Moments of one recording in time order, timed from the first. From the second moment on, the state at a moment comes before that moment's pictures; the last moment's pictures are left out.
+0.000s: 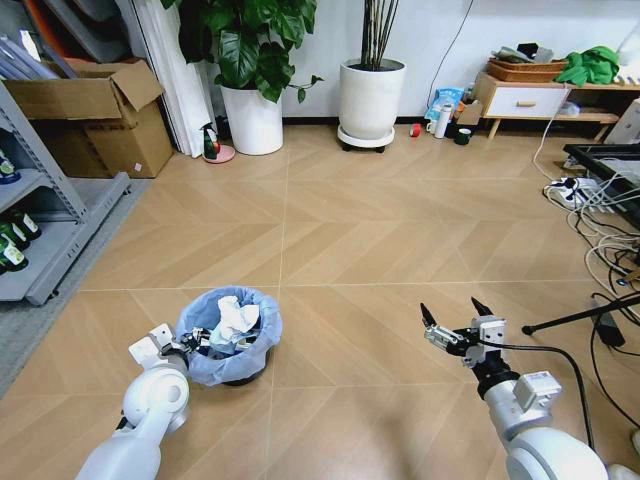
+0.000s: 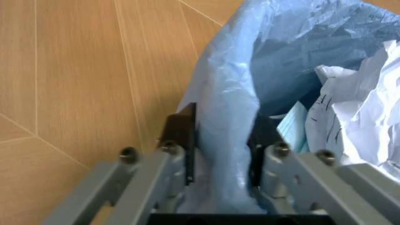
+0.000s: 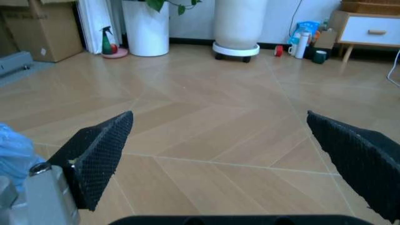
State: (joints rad) left arm 1.23 -1.13 -0.42 -1.80 -1.01 0.37 -0.70; right arm -1.69 1.19 0.61 2.25 0.32 -0.13 0.06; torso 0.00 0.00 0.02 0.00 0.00
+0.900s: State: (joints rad) left arm 1.46 -1.15 -0.51 -2.07 -0.47 0.19 -0.34; right arm -1.68 1.22 0.67 2.28 0.36 -0.17 0.06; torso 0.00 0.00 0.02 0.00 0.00
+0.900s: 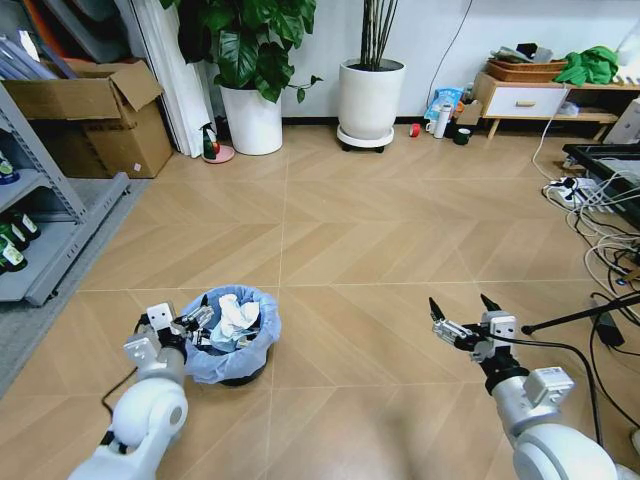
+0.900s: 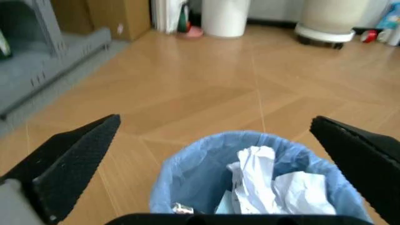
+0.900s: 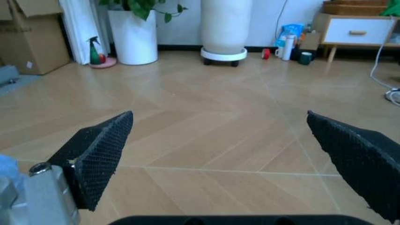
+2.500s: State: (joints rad) left arm 1.83 -1.47 -0.45 -2.39 -0.01 0.14 -0.14; right arm -1.83 1.38 0.69 2.50 0.15 -0.16 0.06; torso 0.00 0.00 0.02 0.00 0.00
